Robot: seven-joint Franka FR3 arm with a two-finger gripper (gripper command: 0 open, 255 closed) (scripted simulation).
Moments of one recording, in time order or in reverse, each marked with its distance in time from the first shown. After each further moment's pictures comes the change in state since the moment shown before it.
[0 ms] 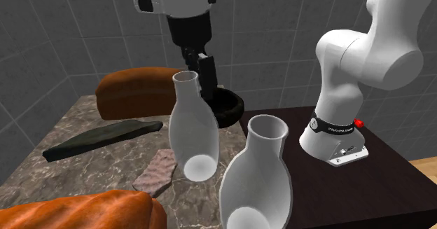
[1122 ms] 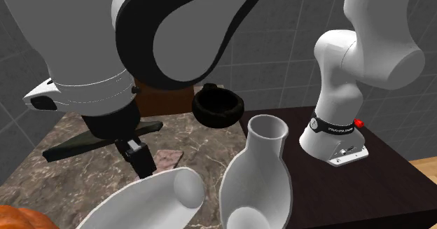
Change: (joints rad) arm 0.082 0.526 0.061 0.321 -0.029 0.304 -0.218
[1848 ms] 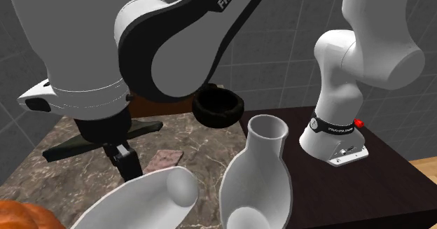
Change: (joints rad) arm 0.002 0.037 -0.025 -0.005 -0.017 0.140 0.001
